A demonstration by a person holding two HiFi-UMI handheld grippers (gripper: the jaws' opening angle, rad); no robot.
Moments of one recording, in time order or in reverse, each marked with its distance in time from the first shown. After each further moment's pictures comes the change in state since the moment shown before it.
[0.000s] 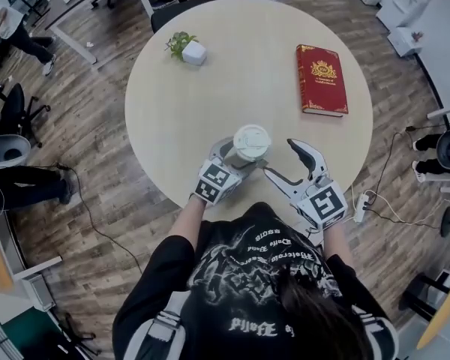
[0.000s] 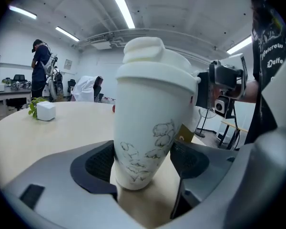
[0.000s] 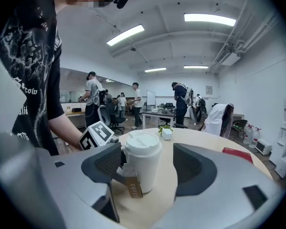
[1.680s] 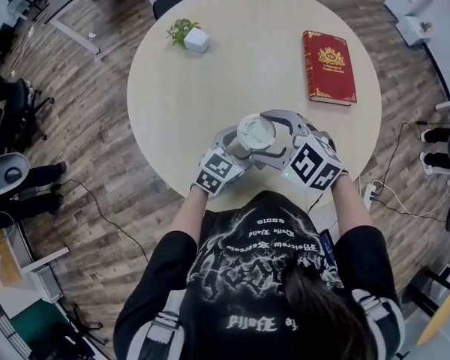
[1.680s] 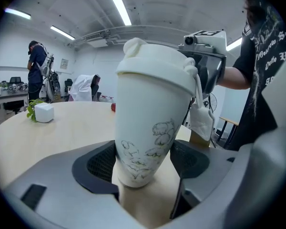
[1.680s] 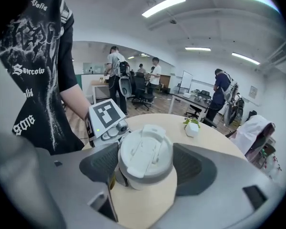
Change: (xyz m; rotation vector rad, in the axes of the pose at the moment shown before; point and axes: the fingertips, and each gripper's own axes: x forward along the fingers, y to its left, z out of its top) left arm 0.001 0.003 -0.004 0.035 0.036 -0.017; right arm 0.064 0.014 -0.002 -0.314 0.305 0.334
